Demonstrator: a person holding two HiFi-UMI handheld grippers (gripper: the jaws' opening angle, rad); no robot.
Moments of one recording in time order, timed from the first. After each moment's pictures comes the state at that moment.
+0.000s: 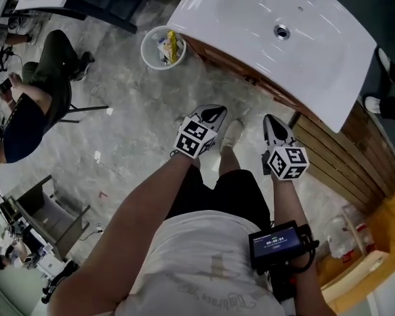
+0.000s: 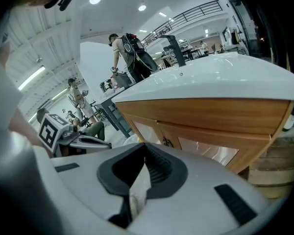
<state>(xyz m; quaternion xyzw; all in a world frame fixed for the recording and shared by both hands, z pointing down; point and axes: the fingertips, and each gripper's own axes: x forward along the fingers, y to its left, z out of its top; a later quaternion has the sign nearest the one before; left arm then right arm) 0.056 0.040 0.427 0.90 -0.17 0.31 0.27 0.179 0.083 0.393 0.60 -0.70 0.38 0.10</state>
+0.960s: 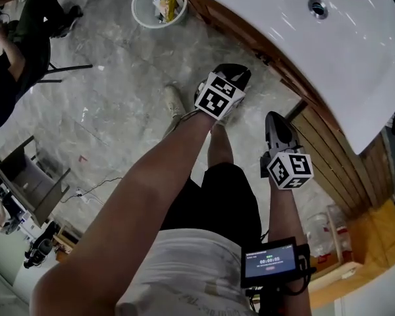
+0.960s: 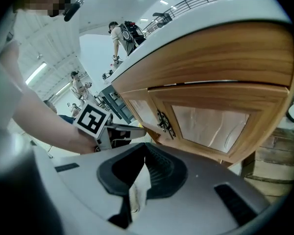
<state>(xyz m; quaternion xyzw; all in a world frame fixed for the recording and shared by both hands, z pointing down) 0.131 0.009 0.558 0.87 -0.20 0.32 0.30 0.179 0.110 0.478 0.56 -0.71 0.41 0.13</state>
